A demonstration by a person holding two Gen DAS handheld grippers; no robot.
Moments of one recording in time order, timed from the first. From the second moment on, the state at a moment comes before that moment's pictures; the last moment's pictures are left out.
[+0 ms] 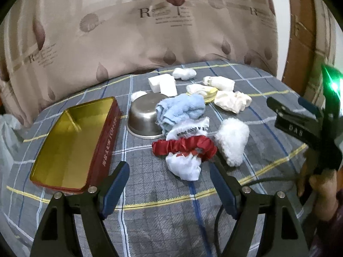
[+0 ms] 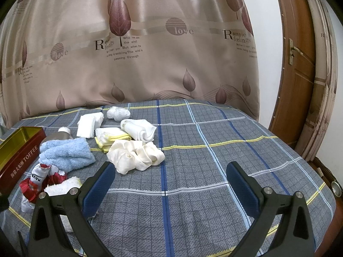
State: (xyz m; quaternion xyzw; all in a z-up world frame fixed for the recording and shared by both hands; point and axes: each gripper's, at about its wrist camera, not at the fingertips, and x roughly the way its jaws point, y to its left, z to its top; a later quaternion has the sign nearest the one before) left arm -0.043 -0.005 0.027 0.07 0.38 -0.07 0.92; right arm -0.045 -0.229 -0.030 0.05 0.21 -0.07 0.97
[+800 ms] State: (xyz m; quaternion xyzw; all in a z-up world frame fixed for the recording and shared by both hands) left arm 0.002 -0.015 0.005 0.08 0.42 -0.11 0.90; right arm -0.044 -0.230 -0.030 0.05 0.21 -0.07 0.97
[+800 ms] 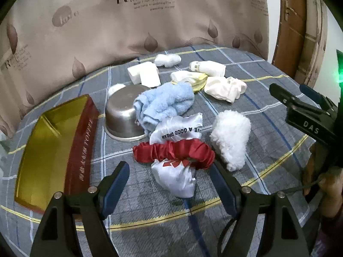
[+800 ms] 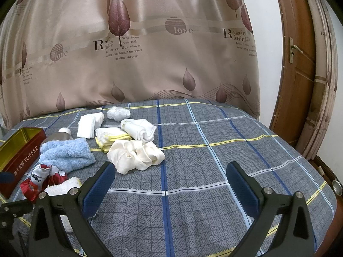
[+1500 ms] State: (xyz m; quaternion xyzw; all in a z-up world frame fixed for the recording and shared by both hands) left arm 0.026 -0.016 -0.019 0.10 0.45 -0.08 0.89; right arm -0.043 -0.230 -0.032 0.05 0.21 -0.07 0.97
